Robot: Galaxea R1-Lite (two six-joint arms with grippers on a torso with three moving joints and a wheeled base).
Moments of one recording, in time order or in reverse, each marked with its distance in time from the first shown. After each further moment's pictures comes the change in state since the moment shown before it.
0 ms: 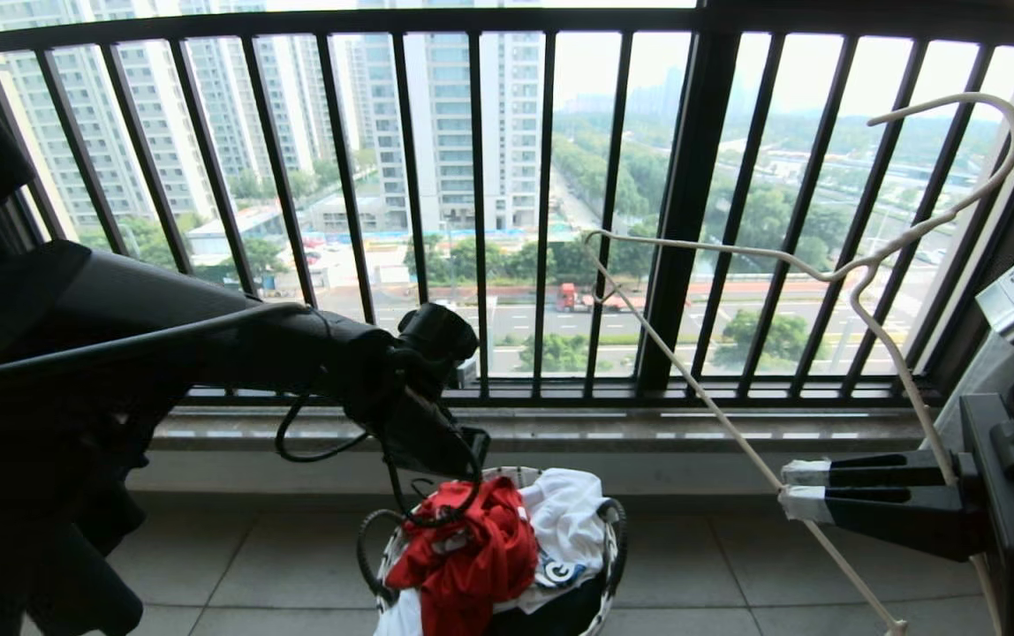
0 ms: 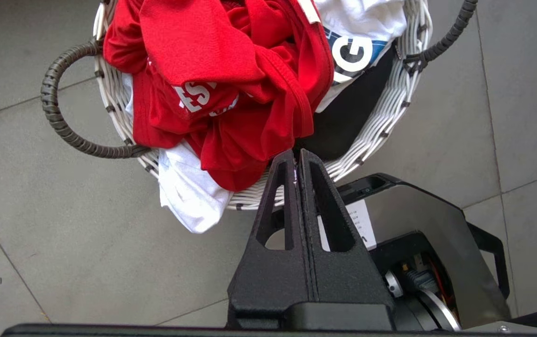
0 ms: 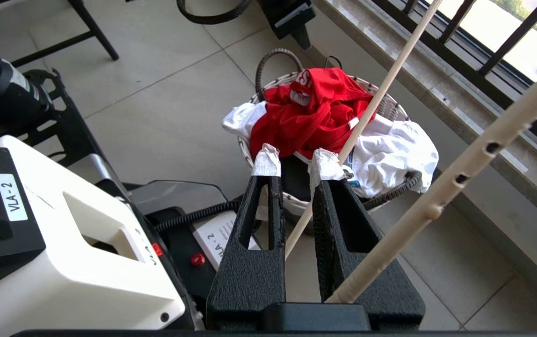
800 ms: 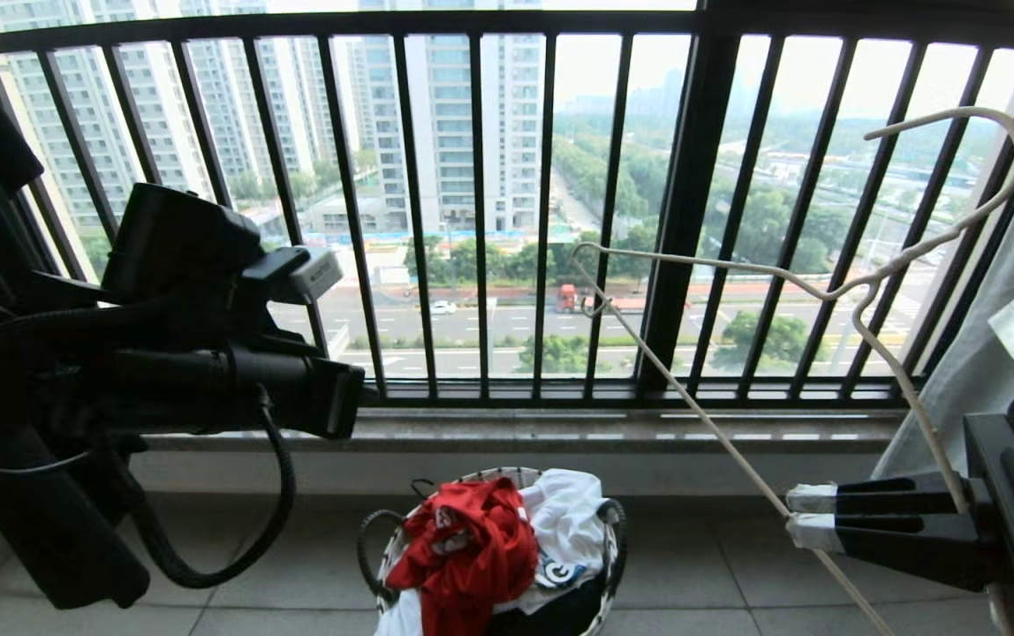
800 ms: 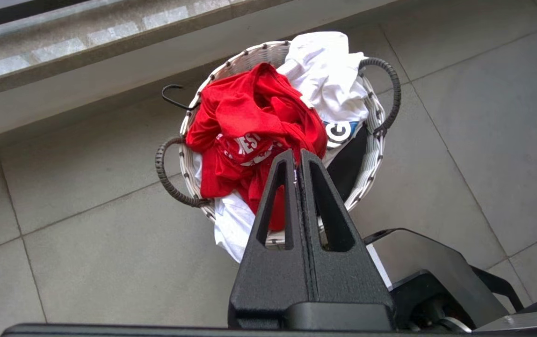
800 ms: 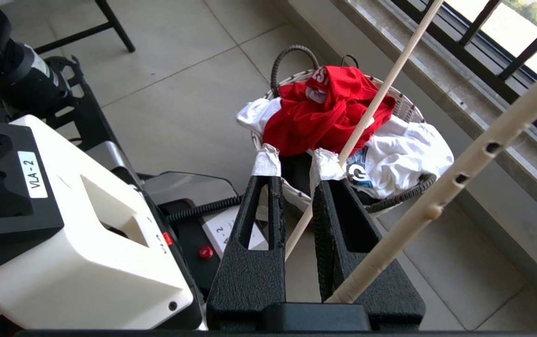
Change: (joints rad) left arm 0.112 -0.582 0.416 -0.266 -0.021 0.145; right arm 0.003 -0.021 0.029 0.000 0.043 -0.018
